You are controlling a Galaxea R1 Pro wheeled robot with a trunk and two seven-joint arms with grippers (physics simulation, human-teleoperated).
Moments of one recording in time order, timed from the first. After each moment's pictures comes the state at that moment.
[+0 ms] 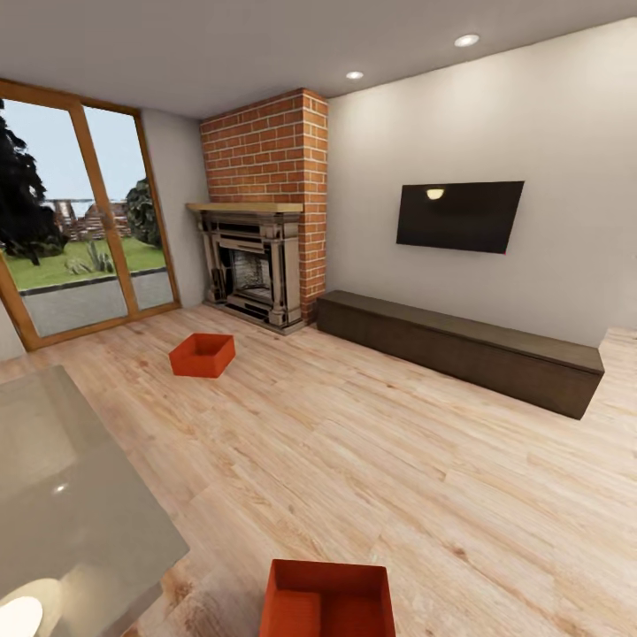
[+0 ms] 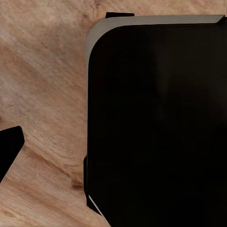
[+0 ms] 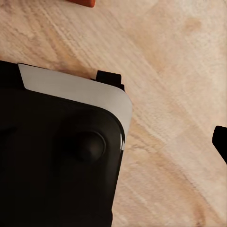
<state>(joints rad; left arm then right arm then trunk) 0.00 0.02 0.02 -0.07 0.02 -0.01 0.02 -0.15 -0.04 1.20 0.03 -1.01 -0.04 0.05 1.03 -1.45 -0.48</state>
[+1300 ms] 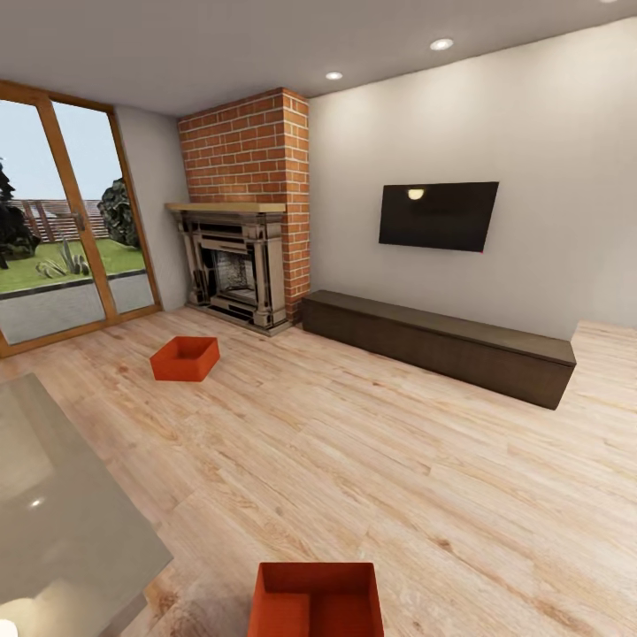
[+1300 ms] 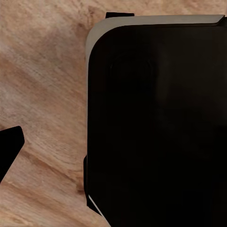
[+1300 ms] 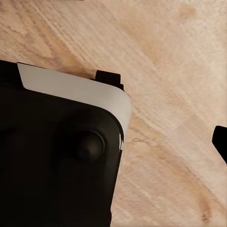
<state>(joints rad) 0.00 0.02 0.02 -0.07 0.02 -0.01 0.02 -0.15 -0.04 1.20 0.03 -1.01 -0.04 0.05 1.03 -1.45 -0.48</state>
